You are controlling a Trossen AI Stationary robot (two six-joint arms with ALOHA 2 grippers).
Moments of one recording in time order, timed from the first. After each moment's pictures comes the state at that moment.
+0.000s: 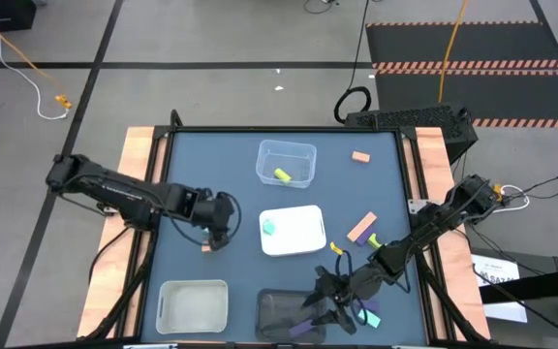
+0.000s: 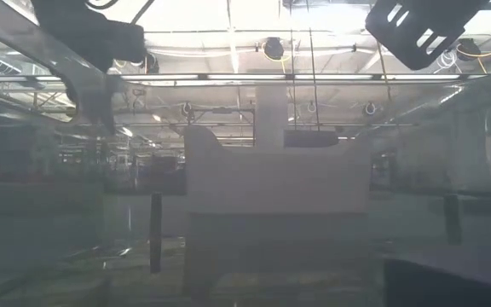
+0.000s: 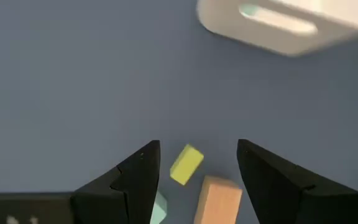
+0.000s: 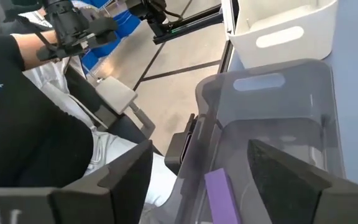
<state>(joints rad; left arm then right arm) -0.19 1.28 0.87 -0.77 -0.14 -0.56 0.64 1.64 0.79 0.54 0.07 0.59</state>
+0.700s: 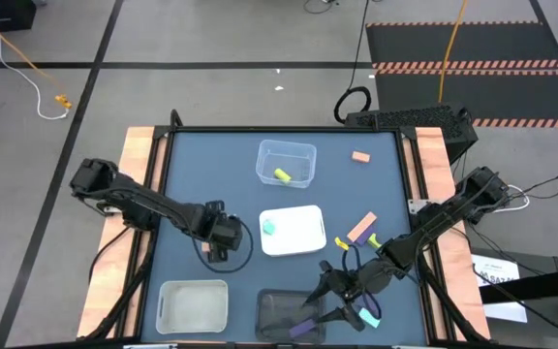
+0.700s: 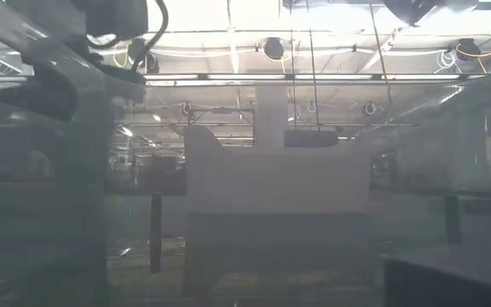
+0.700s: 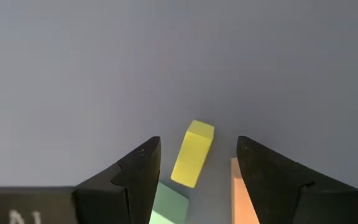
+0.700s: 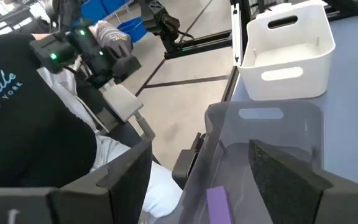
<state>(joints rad) -0.28 1.55 0.87 -0.76 -0.20 -0.35 0.64 1.52 0.79 0.47 0.08 0.49</state>
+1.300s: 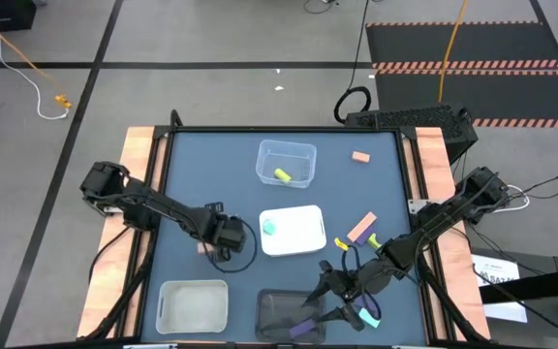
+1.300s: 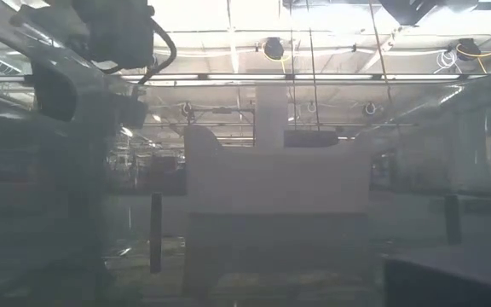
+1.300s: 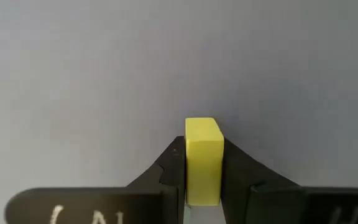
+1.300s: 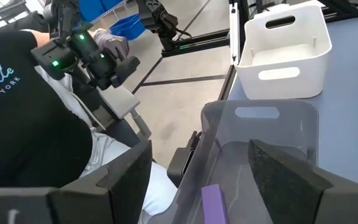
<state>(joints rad) -0.28 1.63 0.87 -0.76 -0.23 -0.45 0.64 1.52 0.79 0.46 0.08 0.48</state>
